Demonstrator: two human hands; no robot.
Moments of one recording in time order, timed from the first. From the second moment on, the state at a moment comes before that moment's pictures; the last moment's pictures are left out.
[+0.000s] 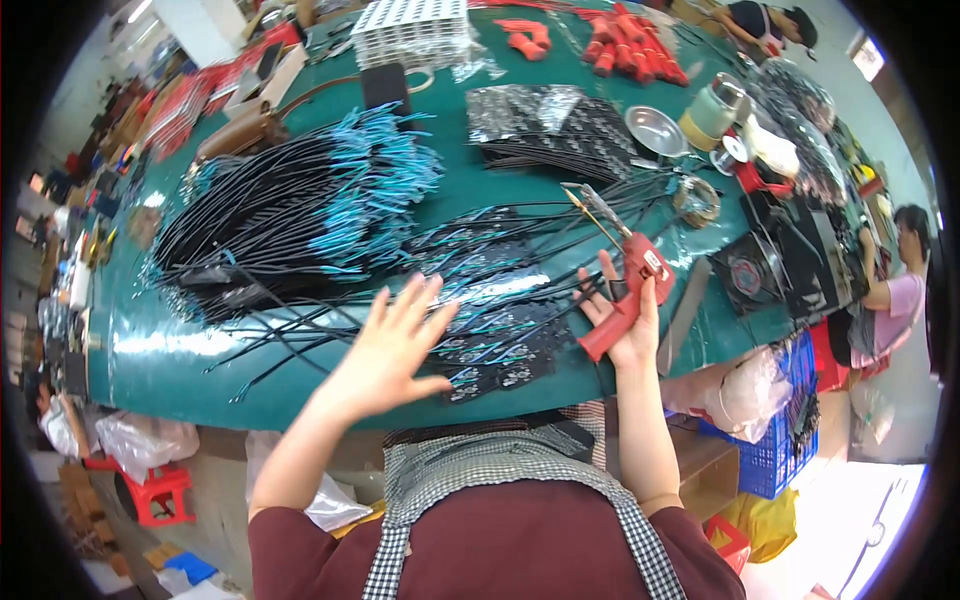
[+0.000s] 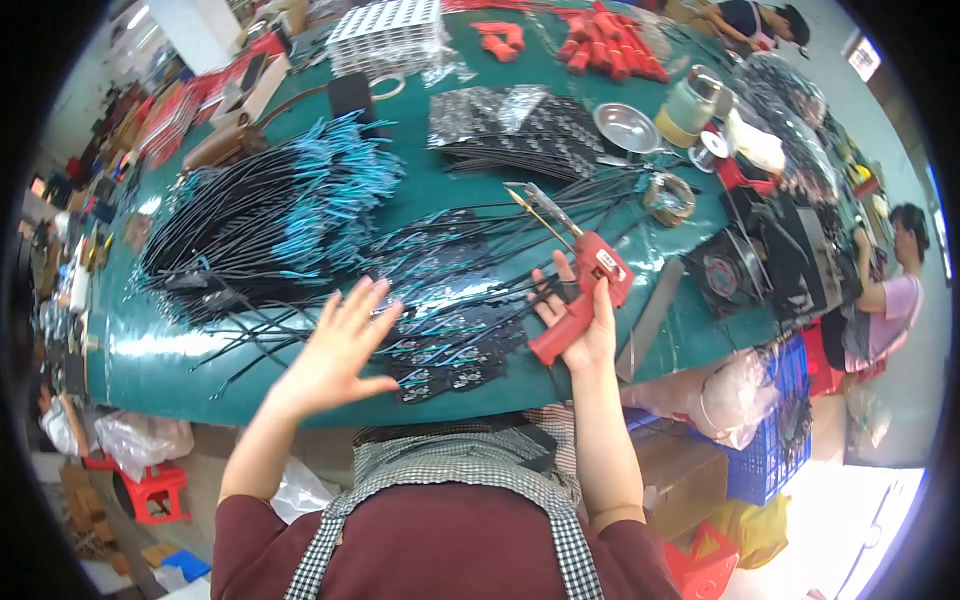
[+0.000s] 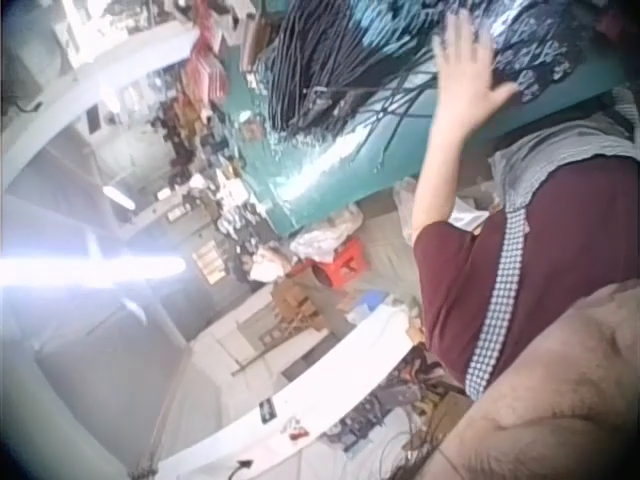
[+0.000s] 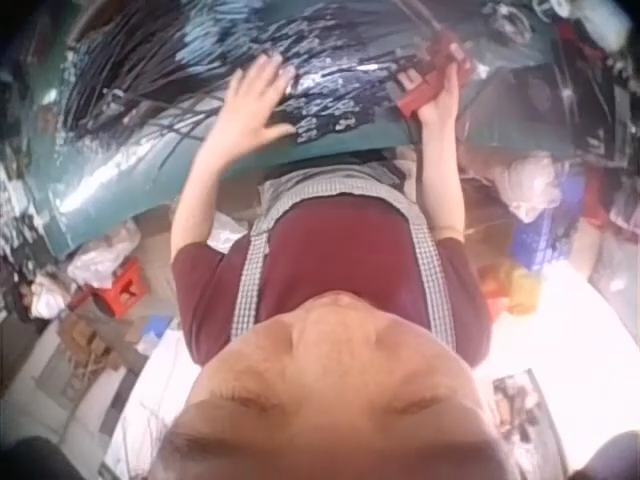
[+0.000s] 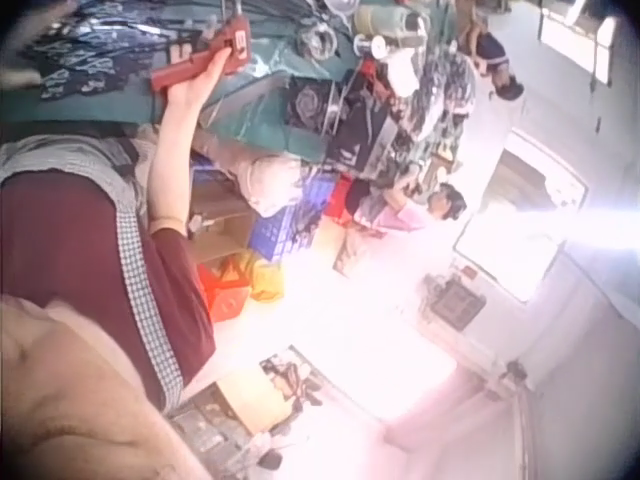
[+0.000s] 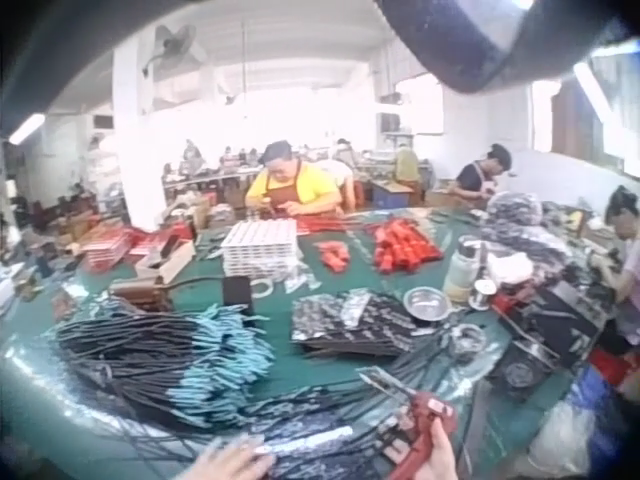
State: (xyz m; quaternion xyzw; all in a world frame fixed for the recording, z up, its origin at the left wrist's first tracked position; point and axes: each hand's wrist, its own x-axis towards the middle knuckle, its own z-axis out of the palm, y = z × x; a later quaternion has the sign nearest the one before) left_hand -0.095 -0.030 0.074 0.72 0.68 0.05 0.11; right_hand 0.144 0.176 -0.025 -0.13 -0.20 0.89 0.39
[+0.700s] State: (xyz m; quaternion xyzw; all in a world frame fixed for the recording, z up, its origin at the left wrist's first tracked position) left_hand -0.043 0.196 0.015 0.61 0.78 0.03 0.12; right_hand 0.206 0.172 -0.005 -0.10 -0.16 0.86 0.48
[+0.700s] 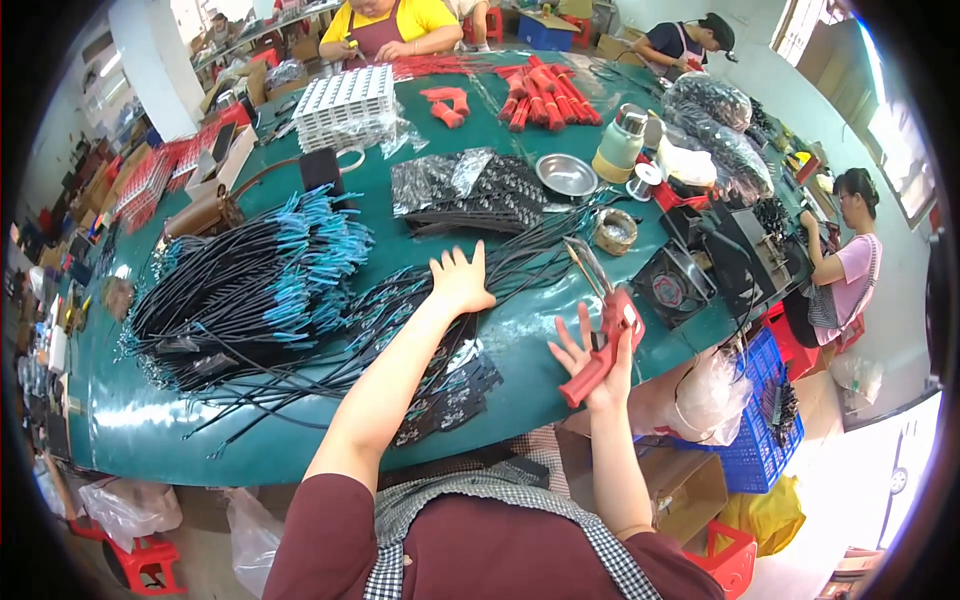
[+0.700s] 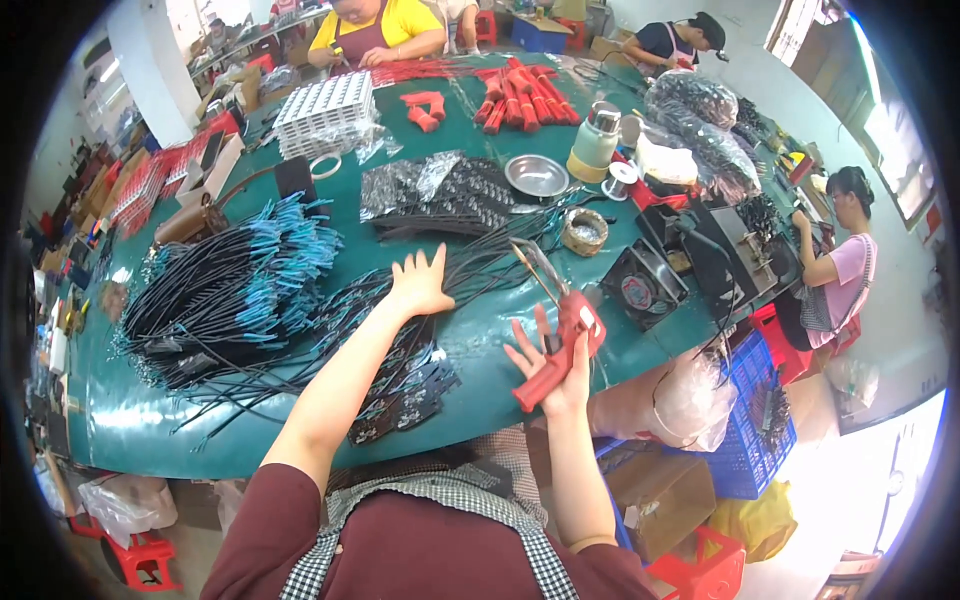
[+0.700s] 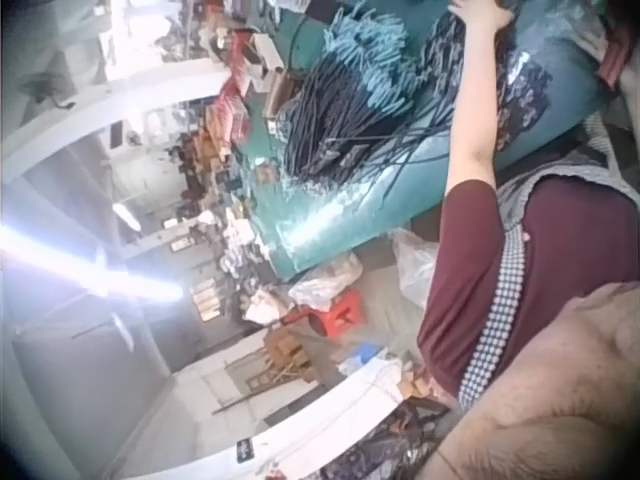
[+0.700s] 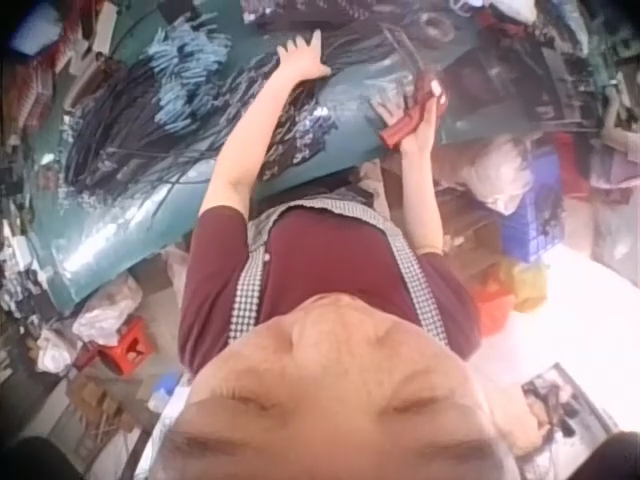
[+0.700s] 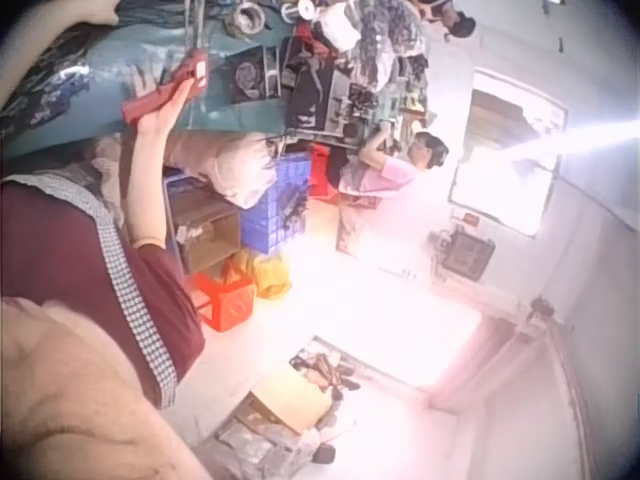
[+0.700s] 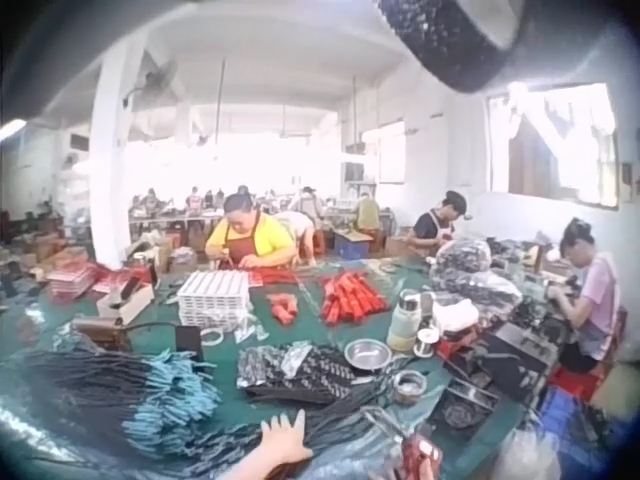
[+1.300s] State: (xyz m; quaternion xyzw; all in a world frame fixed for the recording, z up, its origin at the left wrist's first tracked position) left_hand -0.044 0.205 0.085 0.65 0.68 0.27 0.22; right_hand 0.284 0.157 -0.026 0.00 -0.11 0.83 0.55
